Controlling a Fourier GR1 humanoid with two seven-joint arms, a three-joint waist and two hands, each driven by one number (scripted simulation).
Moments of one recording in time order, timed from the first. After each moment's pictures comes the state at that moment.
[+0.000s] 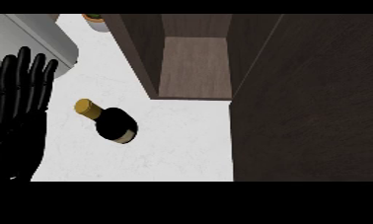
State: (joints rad) left arm -0.01 0.08 0.00 -2.10 0.03 0.00 0.00; right arm 0.01 -0.13 0.01 -2.10 -0.05 -0.01 -0.01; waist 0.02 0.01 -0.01
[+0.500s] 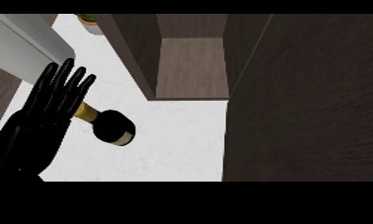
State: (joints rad) left arm 0.01 0.15 0.01 -2.00 0.48 -0.27 0.10; right arm 0.11 -0.15 0.11 -2.18 -0.16 0.12 0.06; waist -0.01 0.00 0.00
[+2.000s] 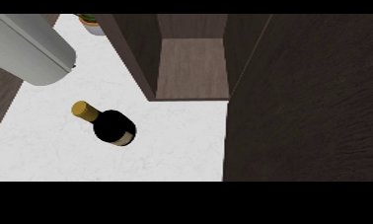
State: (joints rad) left arm 0.00 0.50 0.49 -2.28 1.32 -0.05 0.67; right arm 0.24 -0.21 0.19 -2.43 -0.29 0.11 0.34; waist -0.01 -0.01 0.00
